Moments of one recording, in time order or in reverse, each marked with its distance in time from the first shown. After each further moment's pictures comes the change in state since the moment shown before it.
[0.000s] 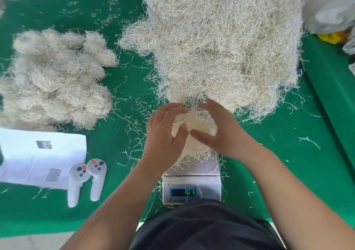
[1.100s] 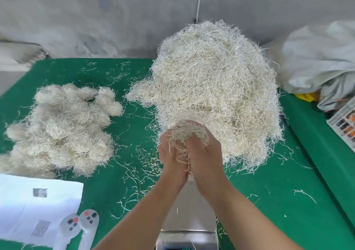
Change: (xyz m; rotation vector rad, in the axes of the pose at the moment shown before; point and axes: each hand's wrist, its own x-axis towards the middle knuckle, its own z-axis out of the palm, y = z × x) left_hand 0.061 0.086 -0.004 -0.874 0.079 -0.376; right_hand 0.033 -0.109 -0.024 0.984 0.421 0.012
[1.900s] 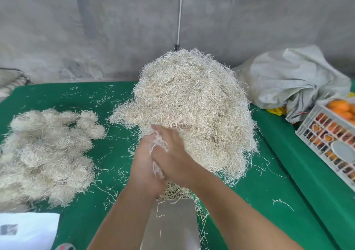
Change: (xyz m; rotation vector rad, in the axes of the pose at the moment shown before) left_hand 0.013 0.054 -0.001 -0.460 -0.193 -0.343; right_hand 0.030 -0.034 -0.016 -0.569 -0.476 -0.028
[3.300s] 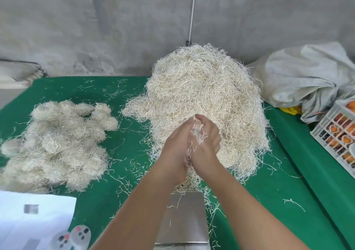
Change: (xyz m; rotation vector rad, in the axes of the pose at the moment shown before) left_hand 0.006 -0.009 0.032 0.288 0.004 -0.006; right_hand -0.002 0.028 0.006 0.011 0.524 0.023
